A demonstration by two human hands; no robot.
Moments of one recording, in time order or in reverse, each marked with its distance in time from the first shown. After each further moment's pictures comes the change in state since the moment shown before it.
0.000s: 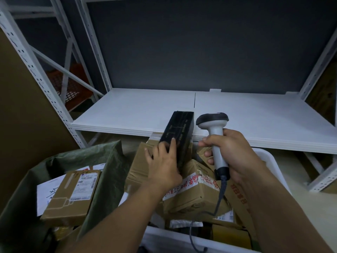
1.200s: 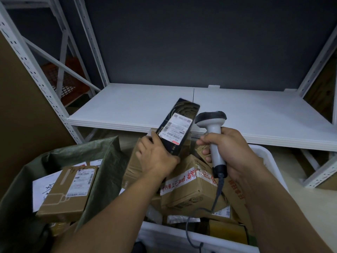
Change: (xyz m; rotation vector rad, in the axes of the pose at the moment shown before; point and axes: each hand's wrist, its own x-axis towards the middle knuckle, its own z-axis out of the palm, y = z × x) left_hand 0.013 0.000 -0.009 -0.218 0.109 -0.328; right_hand 0.006 0.008 -0.001 -0.007 -0.001 0.016
